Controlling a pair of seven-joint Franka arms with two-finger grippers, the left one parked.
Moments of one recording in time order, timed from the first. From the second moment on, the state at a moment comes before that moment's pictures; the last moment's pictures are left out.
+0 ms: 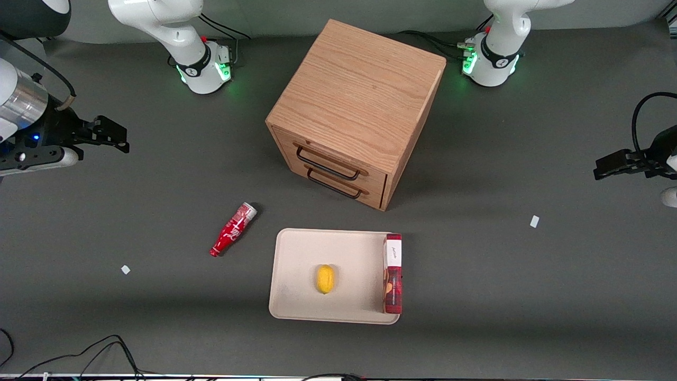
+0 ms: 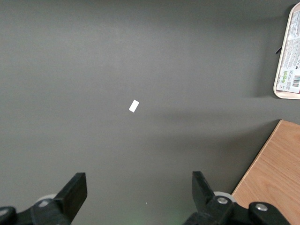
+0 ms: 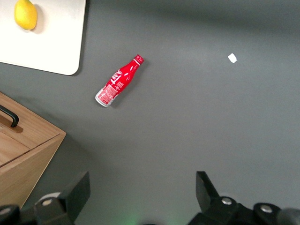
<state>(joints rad) 0.08 0.02 0.03 -1.55 -0.01 1.50 -0.01</state>
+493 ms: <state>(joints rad) 0.07 0.02 0.05 -1.55 -0.01 1.48 0.07</state>
